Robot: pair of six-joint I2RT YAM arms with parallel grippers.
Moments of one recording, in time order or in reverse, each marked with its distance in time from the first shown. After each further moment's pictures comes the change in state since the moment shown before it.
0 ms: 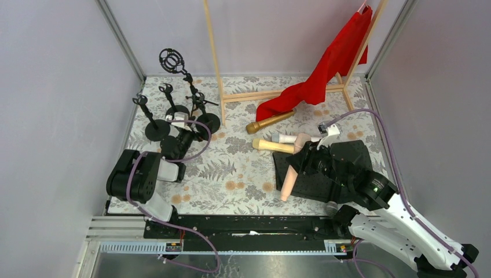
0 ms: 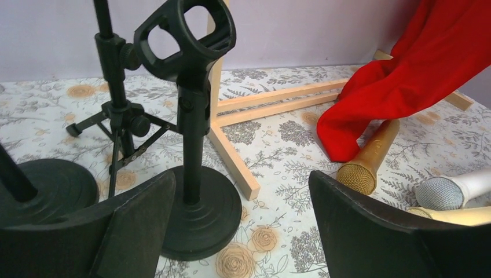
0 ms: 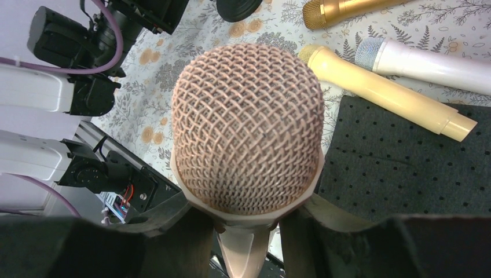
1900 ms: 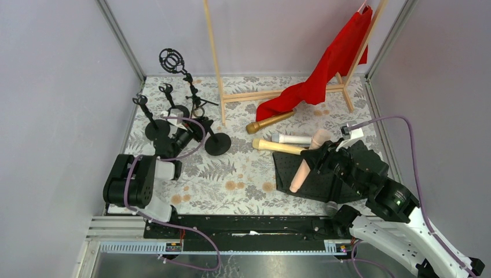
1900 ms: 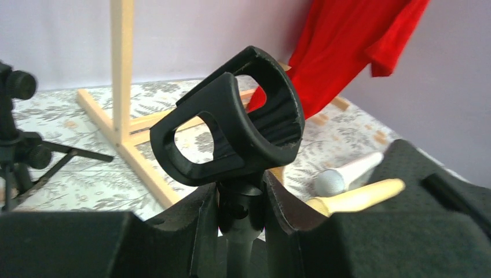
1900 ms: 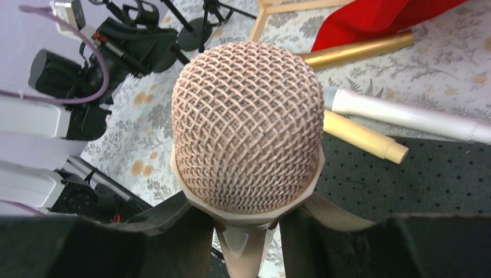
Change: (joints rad) left arm 0.074 0.003 0.051 0.063 0.339 -0.206; right arm 0.000 -0.113 0.079 -0.078 0.119 -0.076
